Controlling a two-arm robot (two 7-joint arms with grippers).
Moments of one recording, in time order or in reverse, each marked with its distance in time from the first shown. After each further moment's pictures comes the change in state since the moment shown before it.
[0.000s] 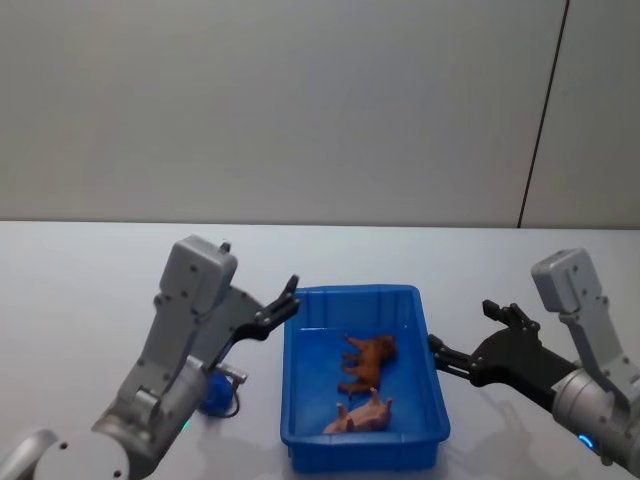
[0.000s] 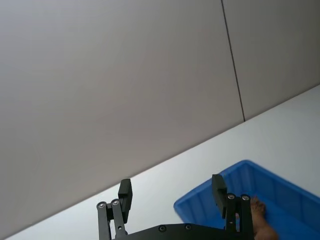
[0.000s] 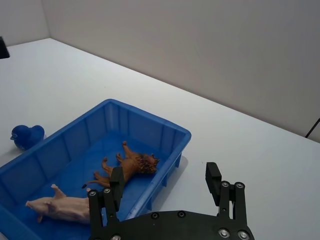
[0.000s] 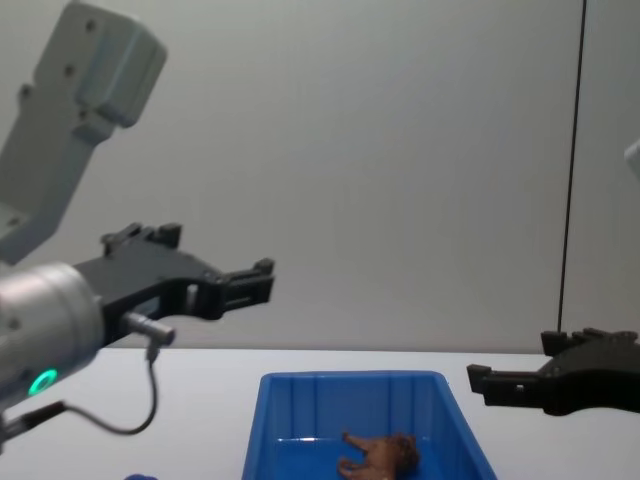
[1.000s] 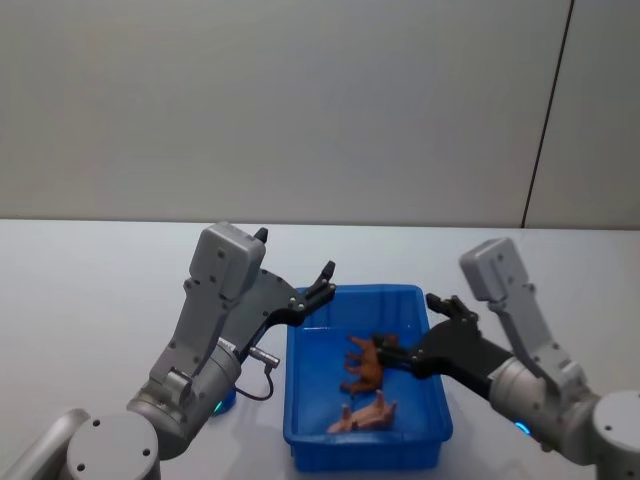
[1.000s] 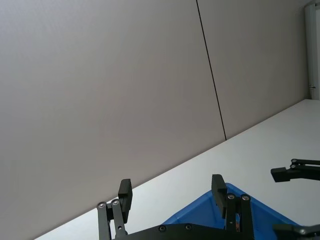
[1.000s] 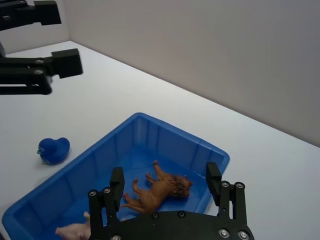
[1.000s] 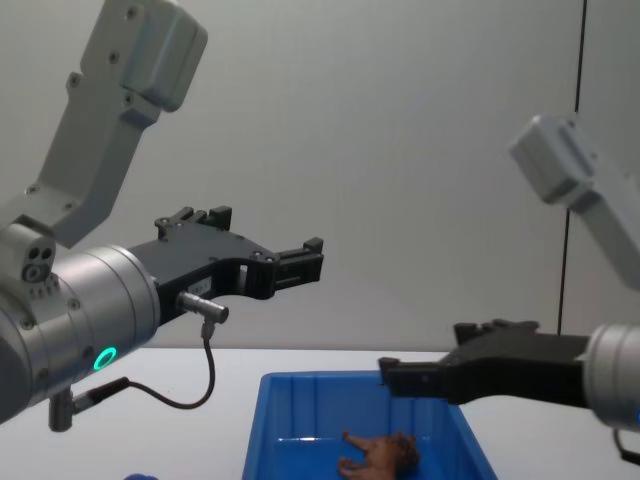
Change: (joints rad) left arm -0.062 -0.059 0.022 0.066 -0.003 -0.051 -0.069; right arm 0.073 -0.106 -0.074 0.052 -0.079 0.036 0.001
